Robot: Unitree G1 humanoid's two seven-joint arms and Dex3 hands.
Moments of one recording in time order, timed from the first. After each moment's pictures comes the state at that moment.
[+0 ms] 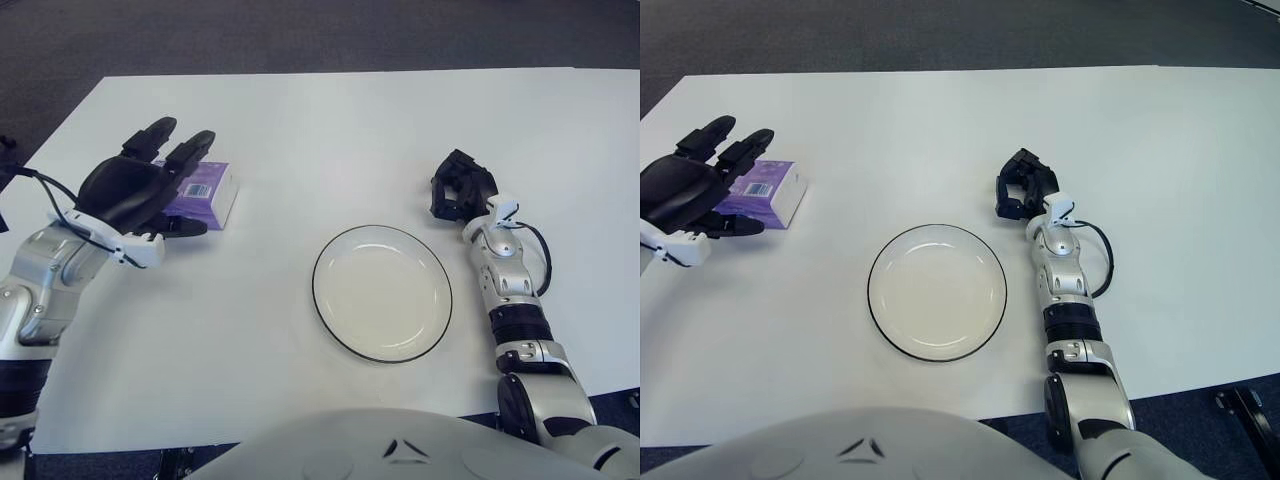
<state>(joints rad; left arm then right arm) 0.00 0.84 0.17 -0.18 0.71 -0.30 -0.22 -0.33 -0.15 -0.09 0.40 0.09 -0.10 0.05</state>
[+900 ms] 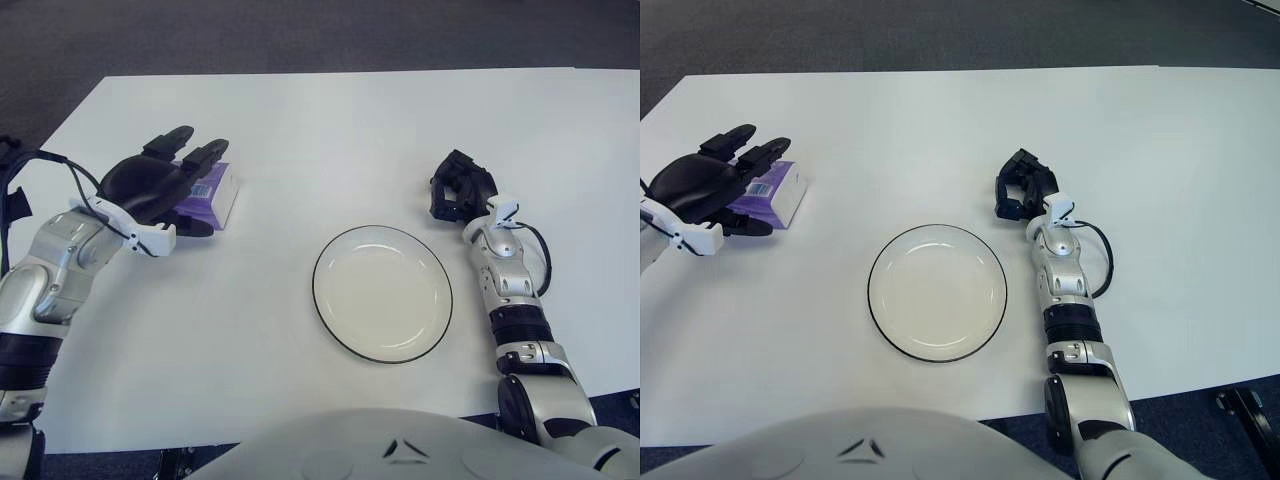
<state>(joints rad) -0.10 0.87 0.06 -0.09 0.70 -0.30 -0.30 -0.32 -0.15 -0.09 0.39 0.09 -0.10 0.06</state>
